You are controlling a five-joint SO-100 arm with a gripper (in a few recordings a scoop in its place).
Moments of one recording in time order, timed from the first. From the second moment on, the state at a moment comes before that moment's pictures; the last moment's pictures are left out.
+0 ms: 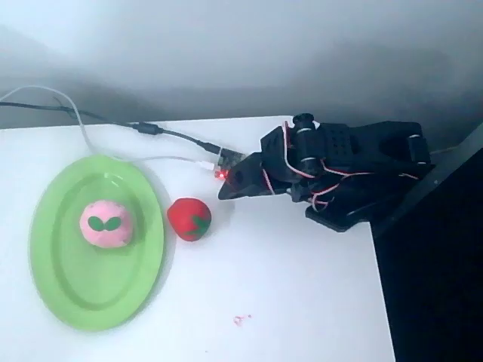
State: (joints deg) arm -1.1 194.8 182.6 64.6 98.4
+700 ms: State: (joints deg) arm -2.1 194.8 184.7 71.3 96.2
